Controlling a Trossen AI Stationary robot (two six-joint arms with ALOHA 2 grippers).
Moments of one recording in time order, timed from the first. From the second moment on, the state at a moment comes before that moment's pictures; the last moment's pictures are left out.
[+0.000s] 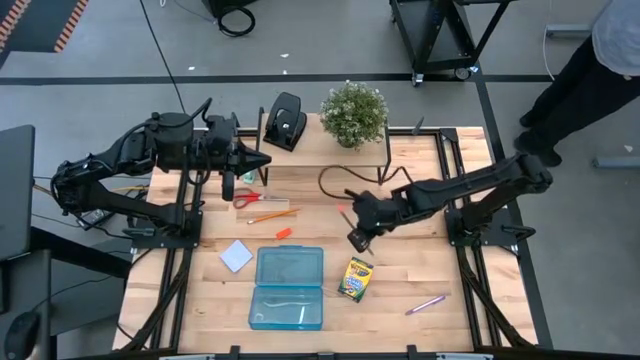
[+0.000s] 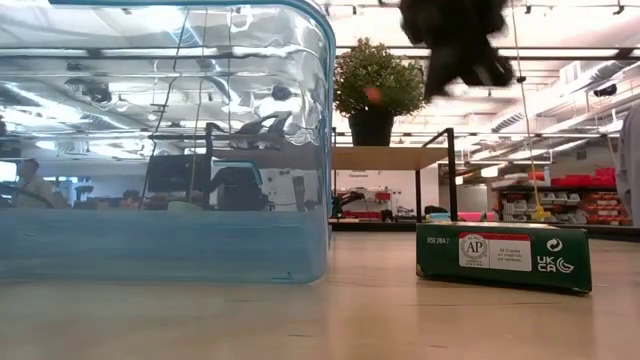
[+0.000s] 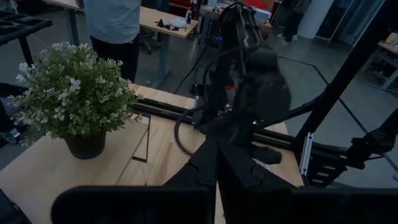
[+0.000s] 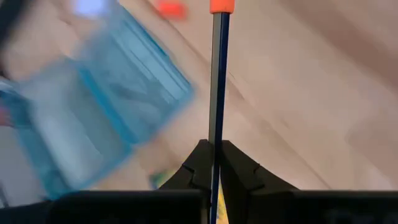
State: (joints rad) left arm 0.10 1.05 1.43 -0.58 -0.02 -0.21; right arm 0.20 1.48 1.22 -0.75 0.12 0.99
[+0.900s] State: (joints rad) left arm 0.08 1.01 1.43 -0.54 0.16 -0.25; right arm 0.19 2.04 2.02 -0.68 0.12 0.63
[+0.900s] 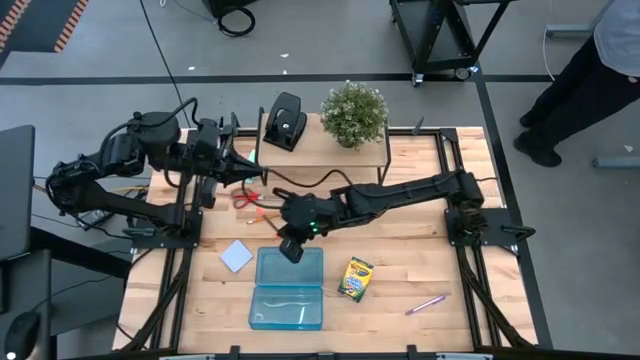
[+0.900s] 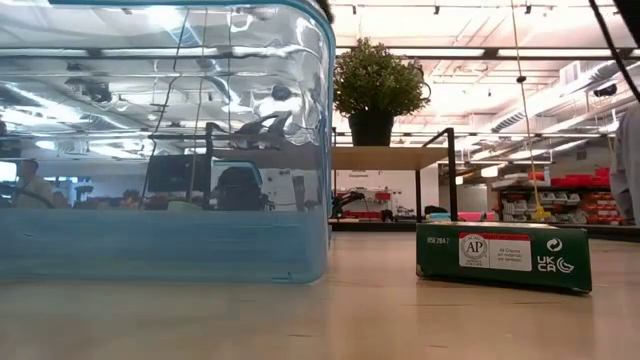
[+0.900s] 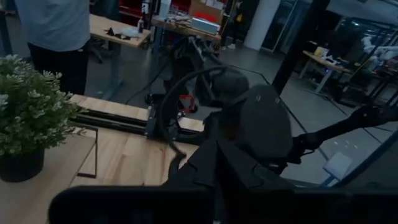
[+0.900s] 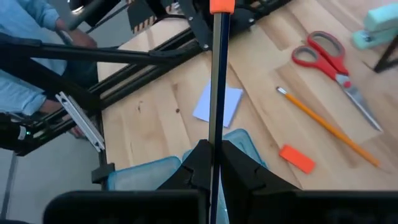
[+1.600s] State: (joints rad) left arm -0.05 0.99 1.43 -0.57 0.16 -0.24; right arm 0.21 2.16 2.04 -0.58 -0.18 0.48
